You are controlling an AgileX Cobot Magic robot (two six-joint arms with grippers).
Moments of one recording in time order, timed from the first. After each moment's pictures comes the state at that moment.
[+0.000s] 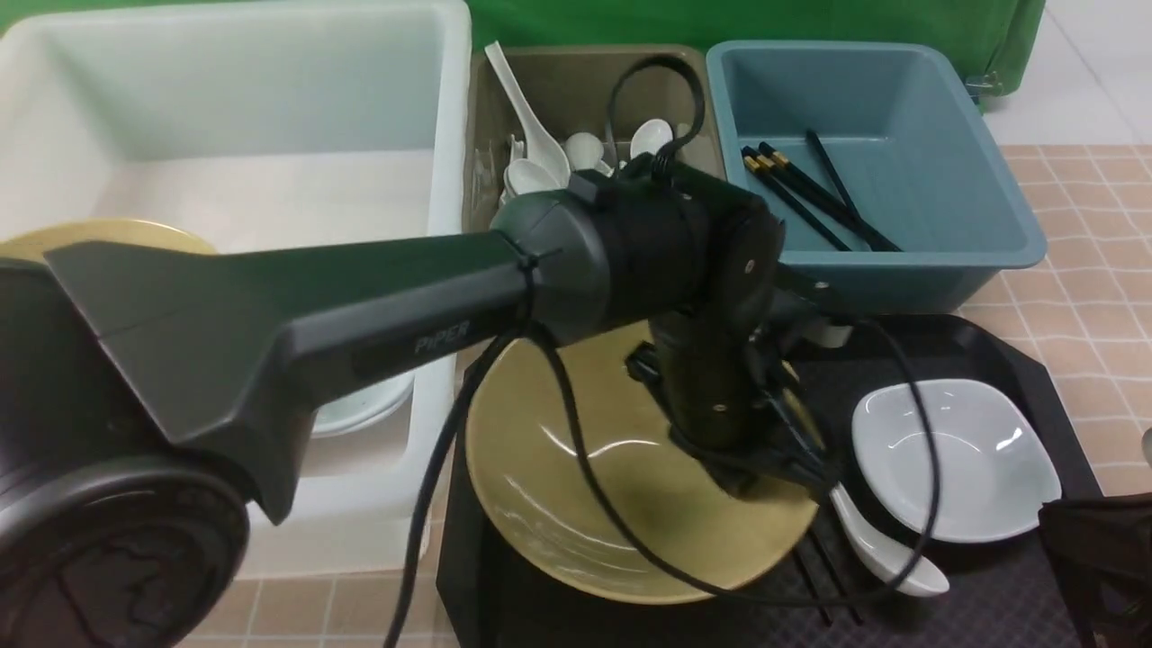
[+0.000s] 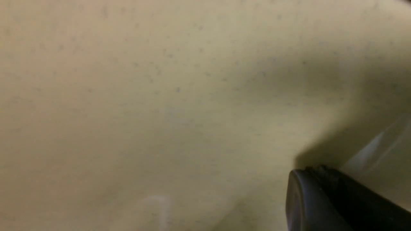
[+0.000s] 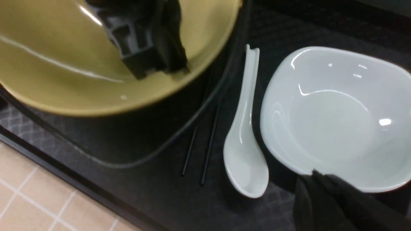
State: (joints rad) right arm 0.12 0.75 -0.42 0.53 0.58 -0.63; left arm -0.83 2.07 -1.65 -0.20 0.97 0.08
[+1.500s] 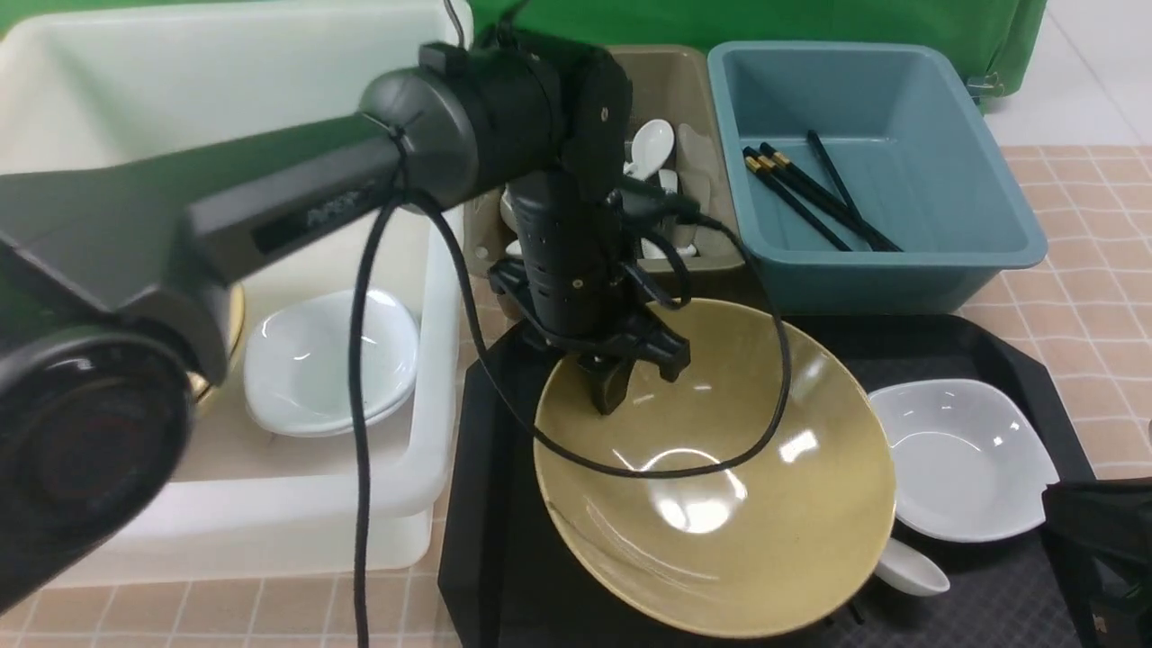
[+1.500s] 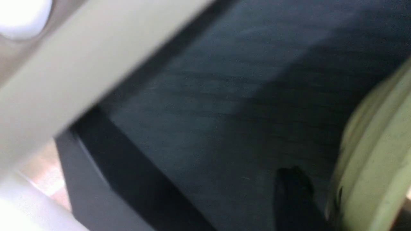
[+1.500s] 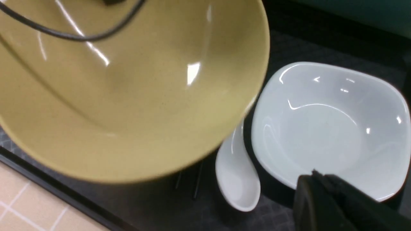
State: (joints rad) right arm 0.12 0.75 -0.42 0.53 0.54 -0.63; left arm -0.60 2.05 -1.77 -0.11 1.23 0.12
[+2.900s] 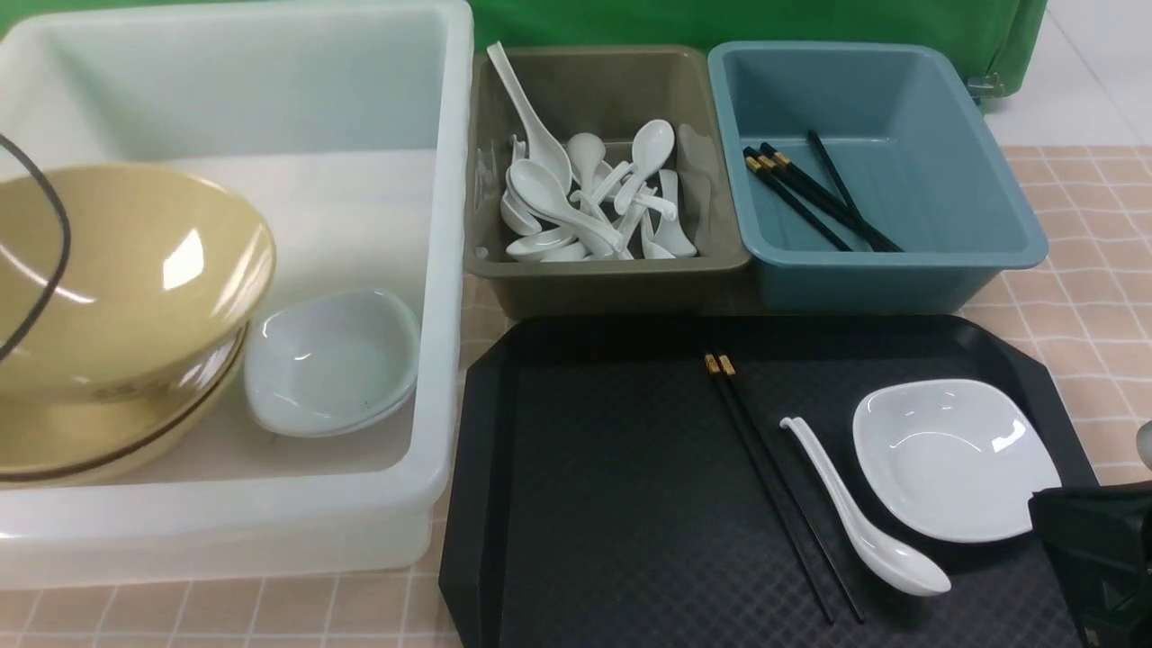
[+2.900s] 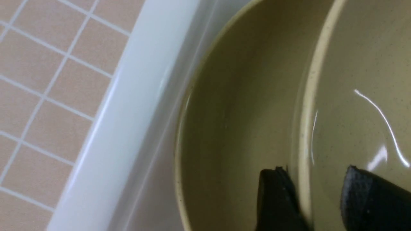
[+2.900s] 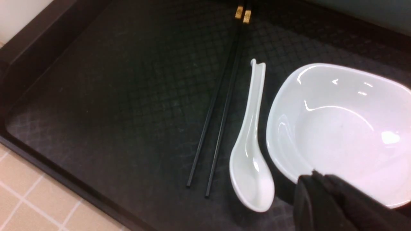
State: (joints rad) right arm 0.16 0.75 -0.42 0.53 0.54 -0.63; left arm 0.51 1.48 -1.16 -0.27 0.86 0.17
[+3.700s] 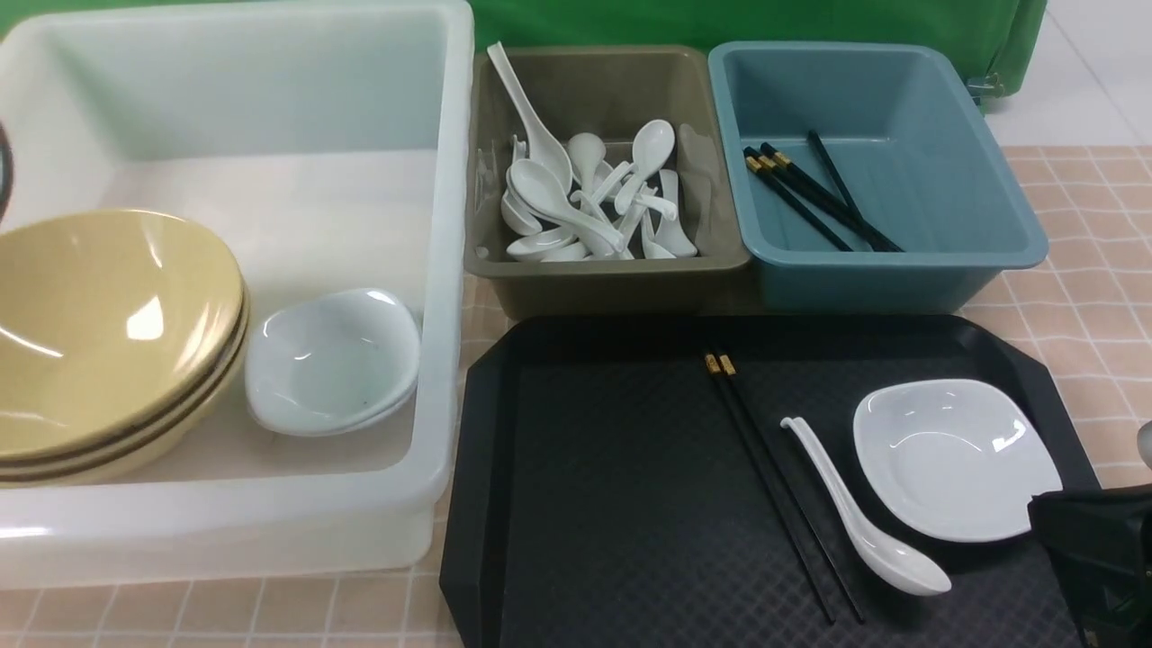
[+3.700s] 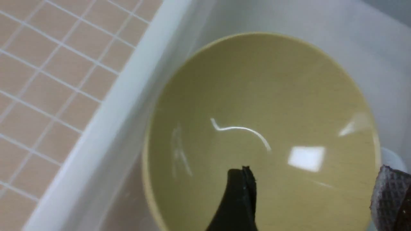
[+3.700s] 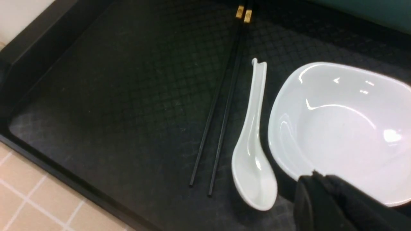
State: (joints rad) right arm 0.16 0.75 -0.42 0.53 0.55 -0.61; left arm 0.47 1.20 -1.16 -0.38 0.92 0.15
